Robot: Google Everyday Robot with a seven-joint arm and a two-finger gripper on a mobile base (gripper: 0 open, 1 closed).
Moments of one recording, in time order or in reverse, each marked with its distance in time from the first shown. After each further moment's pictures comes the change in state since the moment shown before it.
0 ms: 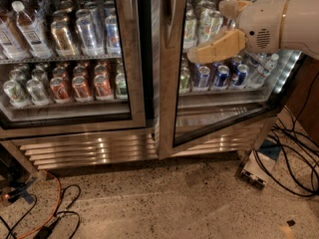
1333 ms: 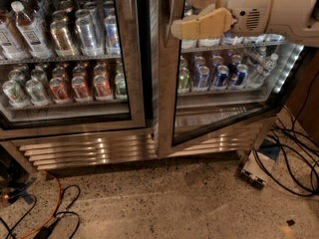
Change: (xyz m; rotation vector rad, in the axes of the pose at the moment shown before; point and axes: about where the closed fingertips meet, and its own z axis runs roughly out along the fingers) arm -0.047 0.022 0.026 -0.261 -0.172 0.054
